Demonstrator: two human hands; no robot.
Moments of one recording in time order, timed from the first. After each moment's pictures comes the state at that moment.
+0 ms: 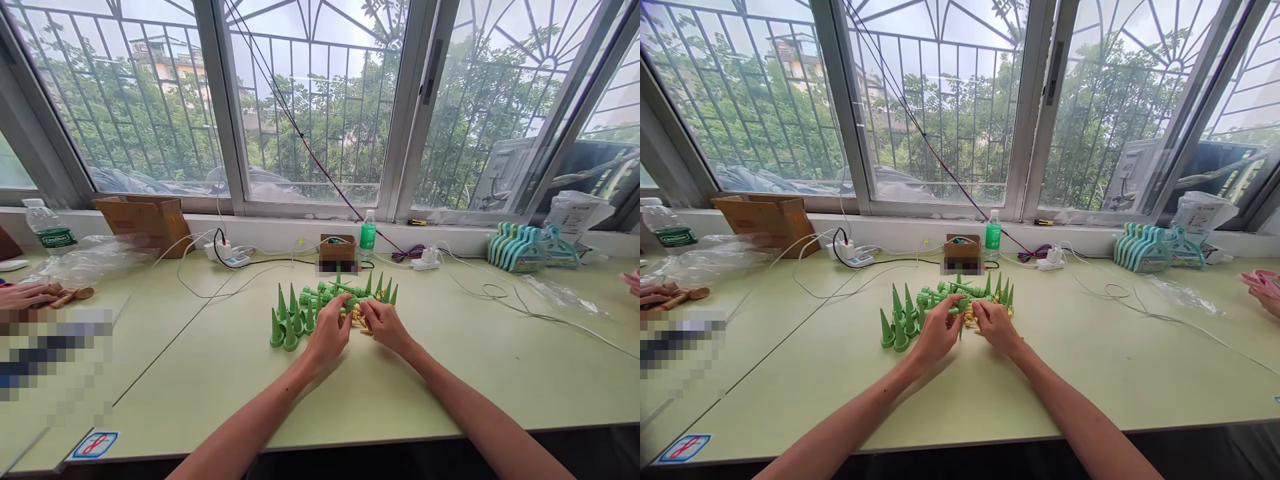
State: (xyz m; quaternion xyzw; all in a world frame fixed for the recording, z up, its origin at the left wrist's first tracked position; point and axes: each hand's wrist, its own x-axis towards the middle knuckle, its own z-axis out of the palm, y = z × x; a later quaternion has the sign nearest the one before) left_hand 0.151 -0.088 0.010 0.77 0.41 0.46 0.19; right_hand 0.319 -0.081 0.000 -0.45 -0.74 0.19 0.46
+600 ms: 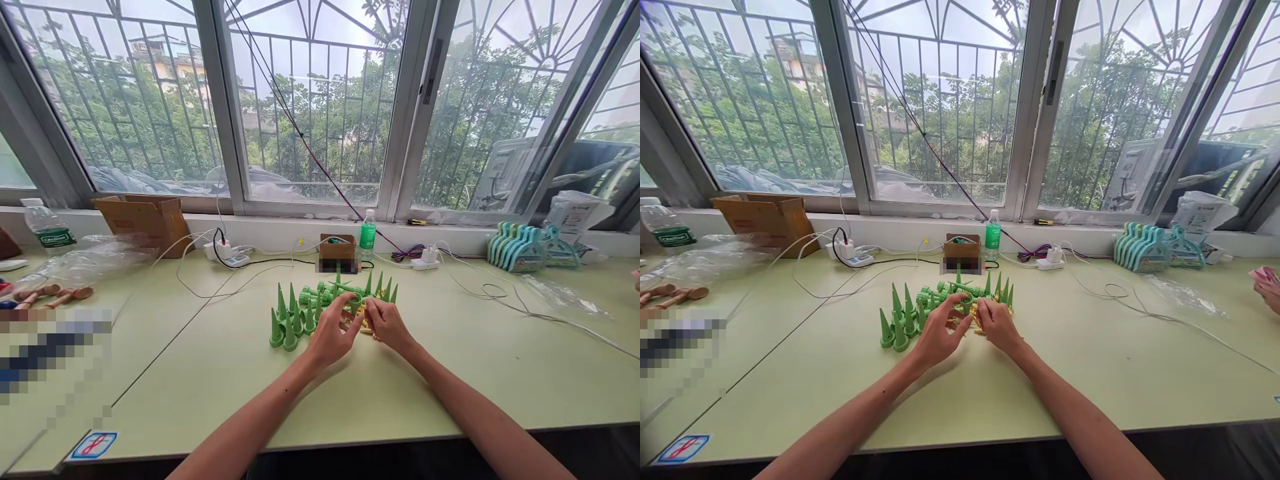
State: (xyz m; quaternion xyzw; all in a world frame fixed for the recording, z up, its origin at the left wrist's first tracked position) left_hand 0.153 -0.094 0.014 0.77 0.34 0.47 0.25; right_hand 0.320 -0.084 0.003 -0.45 -0.72 0.21 0.49
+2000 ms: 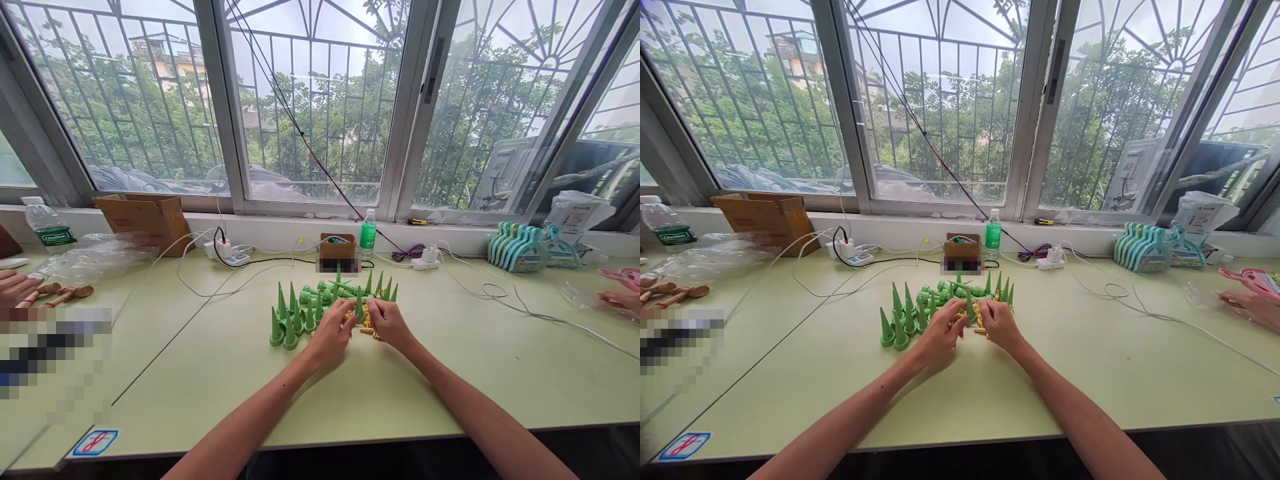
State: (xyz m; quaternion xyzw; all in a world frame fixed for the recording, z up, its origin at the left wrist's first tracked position) left_hand 0.149 -0.089 0.010 0.78 0.34 0.42 0.31; right_hand 0.324 -0.078 -0.003 -0.46 -0.72 0.19 0.49
